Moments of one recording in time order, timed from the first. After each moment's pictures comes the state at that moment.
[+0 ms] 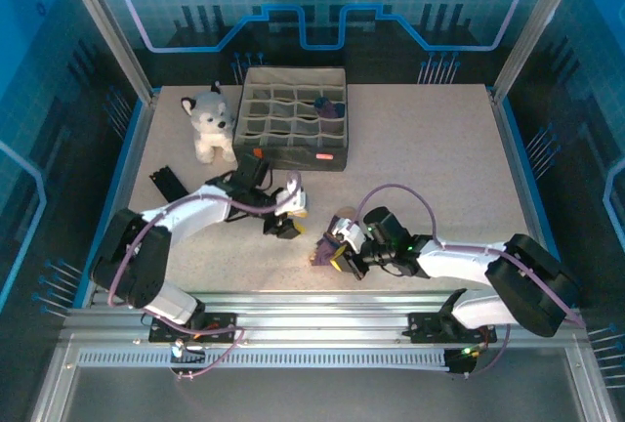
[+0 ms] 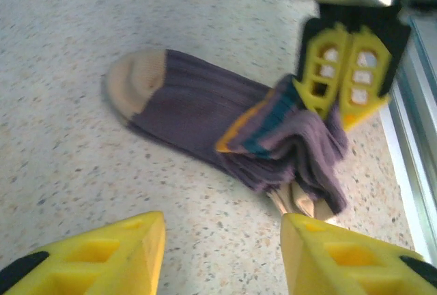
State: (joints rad) left arm -0.43 1.50 0.81 -0.37 0.79 0.86; right arm 0.76 1.33 0.39 0.14 -0.47 0.02
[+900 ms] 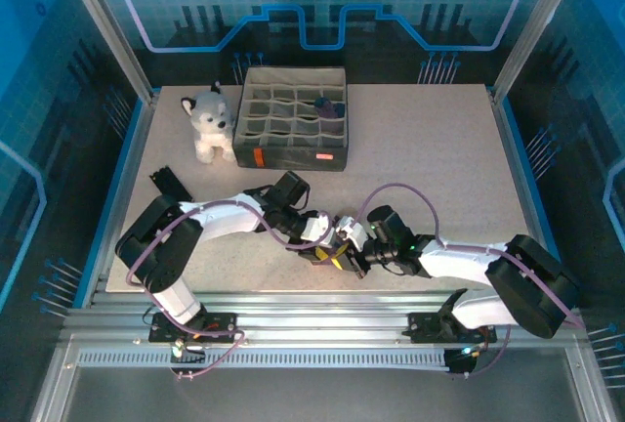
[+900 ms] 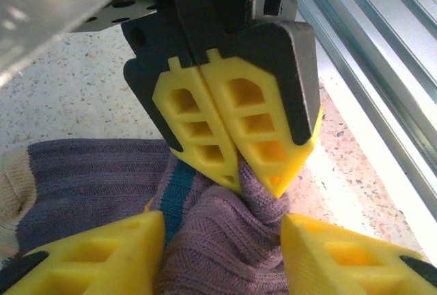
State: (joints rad) left arm -0.66 1.67 0.88 -0.31 0.75 1.04; right arm 0.73 1.33 0.38 0.16 -0.50 0.04
